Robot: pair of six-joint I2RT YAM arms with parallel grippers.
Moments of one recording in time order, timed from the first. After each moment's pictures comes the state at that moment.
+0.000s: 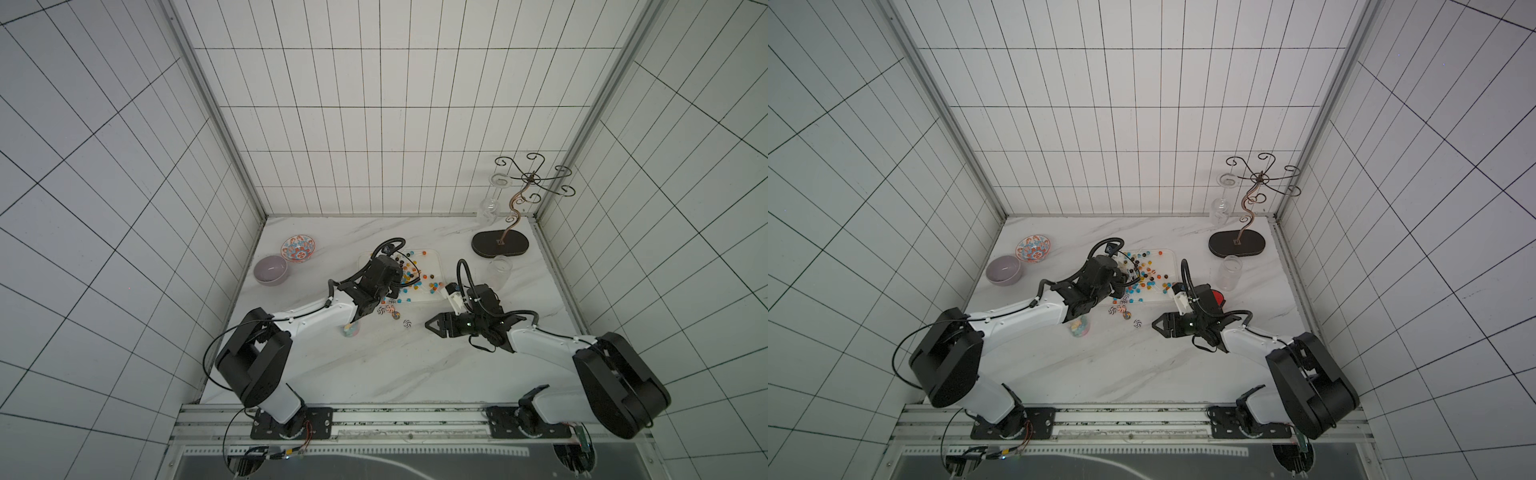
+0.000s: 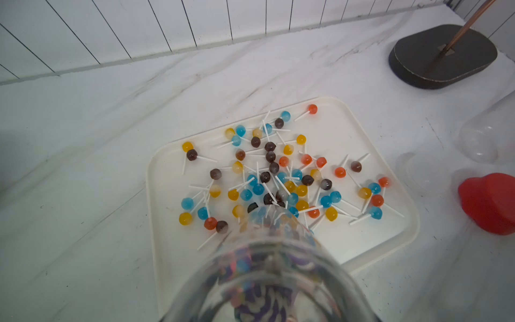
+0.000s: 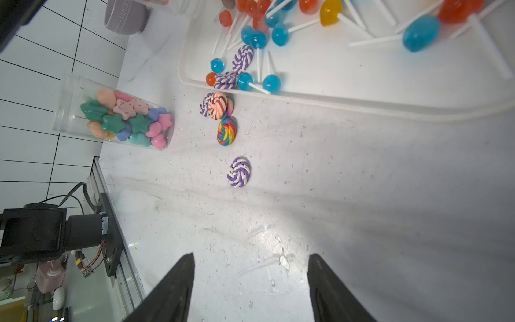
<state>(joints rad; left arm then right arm) -0.71 1.60 1.06 -0.18 -0.25 -0.29 0.48 1.37 0.49 0.09 -0.54 0.41</state>
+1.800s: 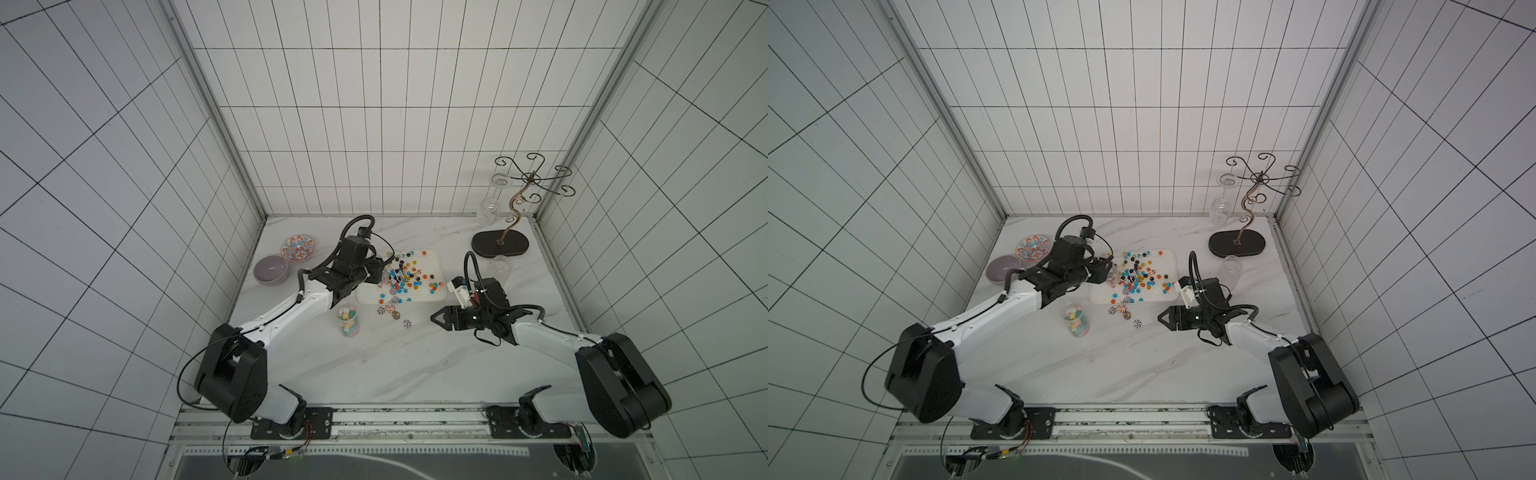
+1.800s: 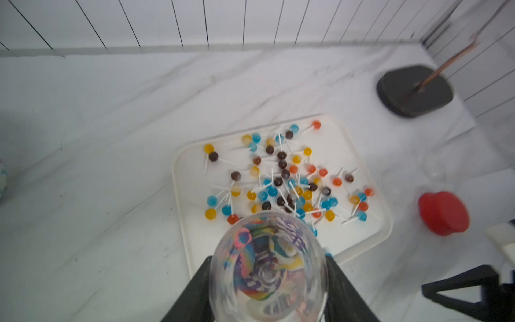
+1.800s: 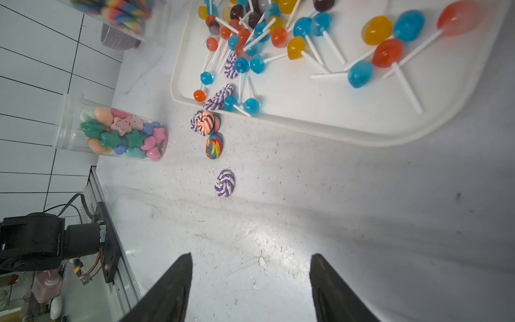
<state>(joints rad) -0.43 1.38 1.02 -0.19 0.04 -0.35 0.40 1.37 0.54 0.01 -0.57 0.36</state>
